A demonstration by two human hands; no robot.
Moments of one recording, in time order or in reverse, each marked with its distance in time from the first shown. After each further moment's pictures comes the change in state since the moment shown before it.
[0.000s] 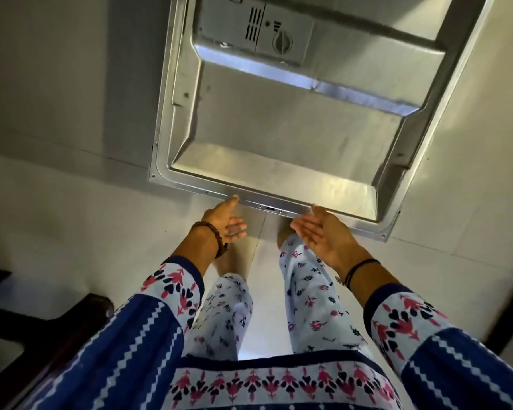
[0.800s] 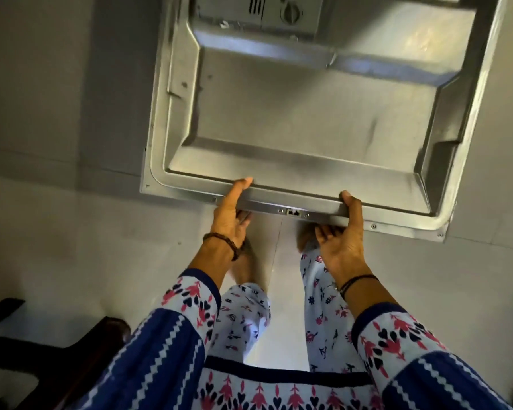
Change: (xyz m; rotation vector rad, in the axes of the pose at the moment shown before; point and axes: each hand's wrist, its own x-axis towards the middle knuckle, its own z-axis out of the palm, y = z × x) left_hand 0.024 -0.016 -0.007 -0.402 -0.089 0.343; right_hand 0.009 0.050 0.018 0.469 0.152 -0.299
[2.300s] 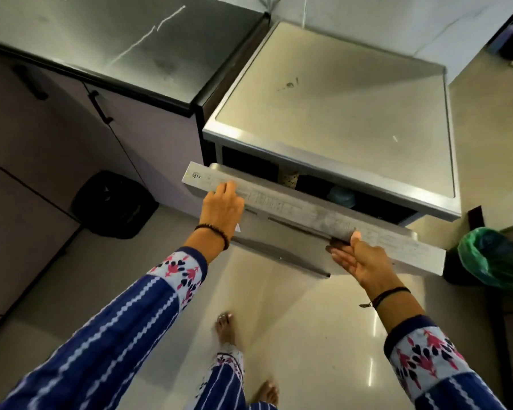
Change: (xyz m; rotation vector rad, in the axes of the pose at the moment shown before) left_hand -0.417 0.436 0.255 1.902 0.736 1.558; right_hand -0.432 -0.468 0.209 -0.435 -0.312 -0.479
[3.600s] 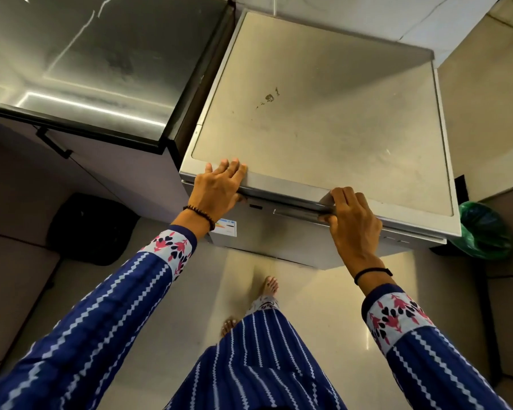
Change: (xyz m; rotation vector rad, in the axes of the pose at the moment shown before) left_hand 0.149 -0.044 -0.002 -0.186 0.193 0.325; right_hand 0.048 -0.078 0.071 -1.414 0.425 -1.173
